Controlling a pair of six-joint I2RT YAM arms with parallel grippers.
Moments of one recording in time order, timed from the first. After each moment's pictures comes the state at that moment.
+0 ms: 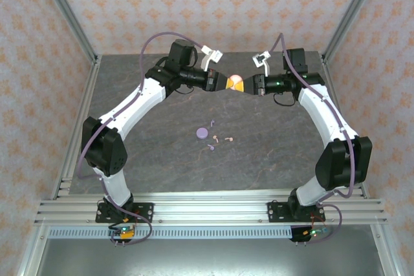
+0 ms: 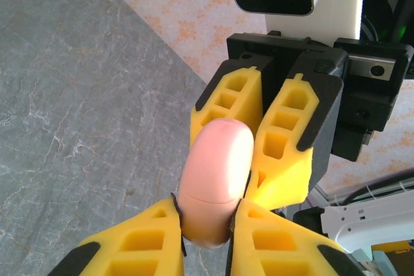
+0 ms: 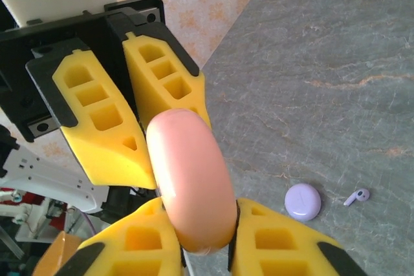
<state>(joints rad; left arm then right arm) -0.46 1.80 1.67 -0.42 0.87 -0.33 0.15 1.56 1.41 -0.67 -1.12 0.06</state>
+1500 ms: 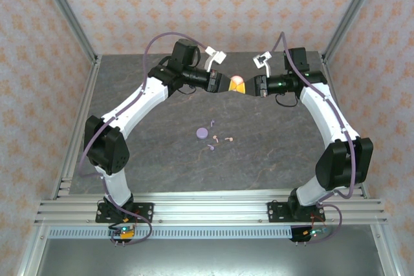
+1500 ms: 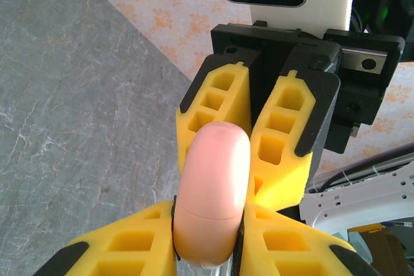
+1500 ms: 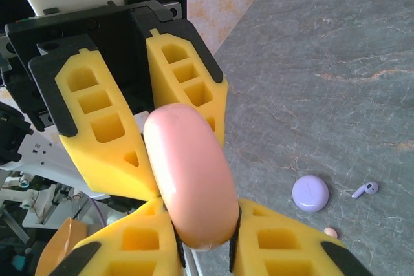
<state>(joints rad) -0.47 1.82 1.71 -0.44 0.94 -0.34 0.14 1.56 1.45 -0.78 -1.15 -0.02</state>
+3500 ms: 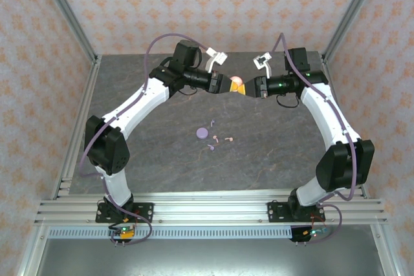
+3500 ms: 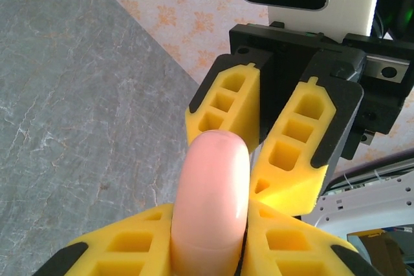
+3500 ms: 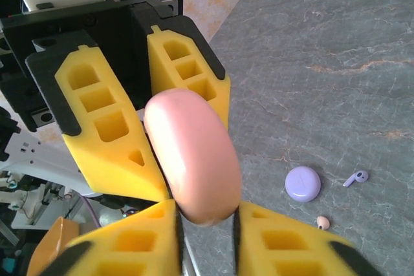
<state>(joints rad) -0.48 1.82 1.70 -0.44 0.92 -0.36 0.14 1.54 1.46 -0.83 -1.10 -0.04</state>
